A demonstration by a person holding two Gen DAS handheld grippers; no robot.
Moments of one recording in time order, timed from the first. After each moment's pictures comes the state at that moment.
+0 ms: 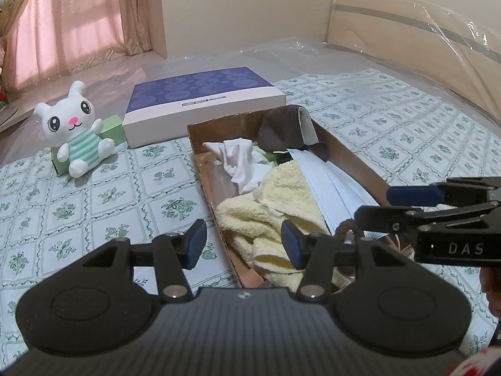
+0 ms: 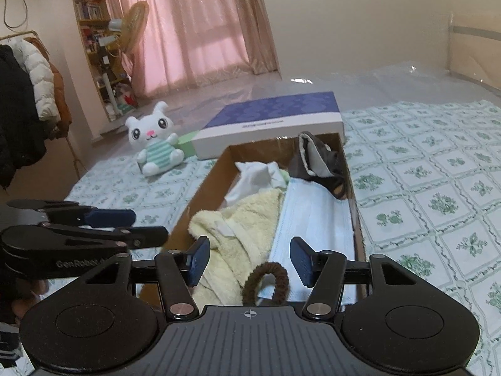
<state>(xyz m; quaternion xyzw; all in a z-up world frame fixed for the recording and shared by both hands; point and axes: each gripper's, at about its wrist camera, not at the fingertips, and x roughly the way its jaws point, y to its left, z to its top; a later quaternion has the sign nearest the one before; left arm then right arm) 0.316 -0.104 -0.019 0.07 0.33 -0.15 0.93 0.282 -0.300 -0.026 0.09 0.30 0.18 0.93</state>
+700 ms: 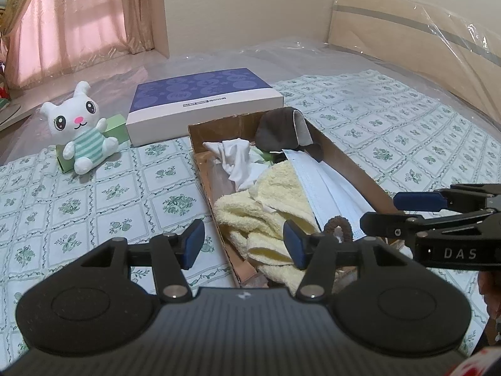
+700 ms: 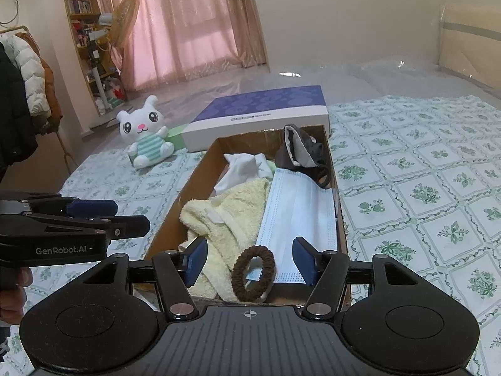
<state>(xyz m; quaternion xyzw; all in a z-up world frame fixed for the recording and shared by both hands) 0.299 -0.107 -0.004 0.06 0.34 -0.14 0.93 0.264 -0.306 -0.019 0.08 0.31 0.16 0.93</state>
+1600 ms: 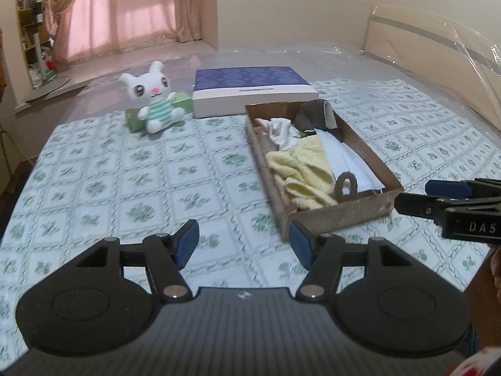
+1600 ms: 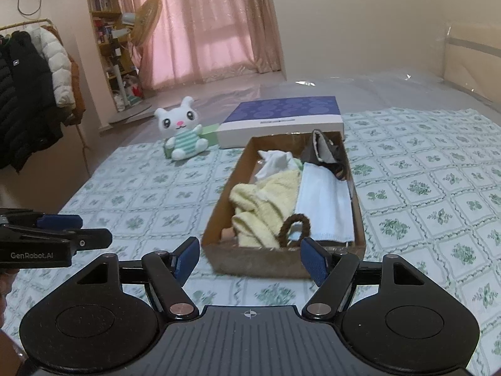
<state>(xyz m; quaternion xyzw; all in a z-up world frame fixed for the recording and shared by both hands) 0.168 -0.042 0.037 0.03 0.35 -0.07 0.93 0.165 -0.276 0.023 0.06 0.31 0.18 0.93</state>
